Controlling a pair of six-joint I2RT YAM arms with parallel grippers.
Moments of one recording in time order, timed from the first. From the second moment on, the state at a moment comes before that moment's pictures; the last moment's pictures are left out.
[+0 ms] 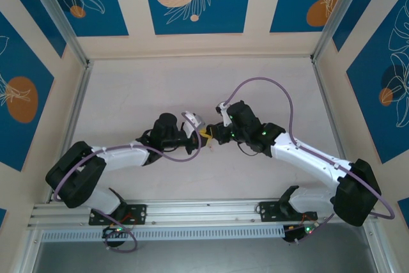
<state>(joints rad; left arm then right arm) -0.72 1.46 0.61 0.47 0.50 -0.04 0.77 1.22 0.87 -0.38 -0.06 0.37</state>
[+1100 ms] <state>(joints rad) -0.74 1.43 0.60 0.43 0.36 0.06 0.68 1.31 0.92 -0.39 -0.26 0.59</state>
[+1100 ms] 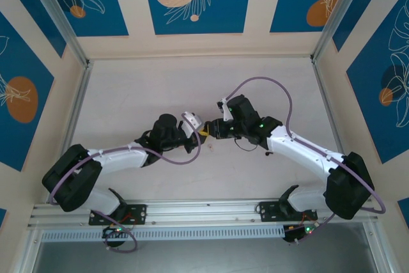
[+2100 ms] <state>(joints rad) -0.78 1.43 0.59 0.45 0.29 0.11 0.61 1.44 1.08 -0.58 -0.39 0.76</state>
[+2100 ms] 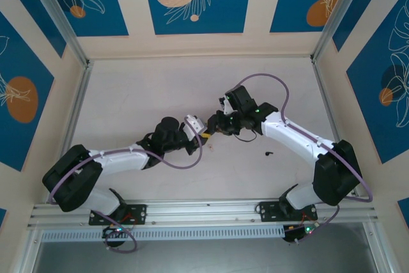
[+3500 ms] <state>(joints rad) -0.78 1.39 0.56 0.51 0.30 0.14 -0.04 1.49 0.95 -0.97 -0.39 0.48</state>
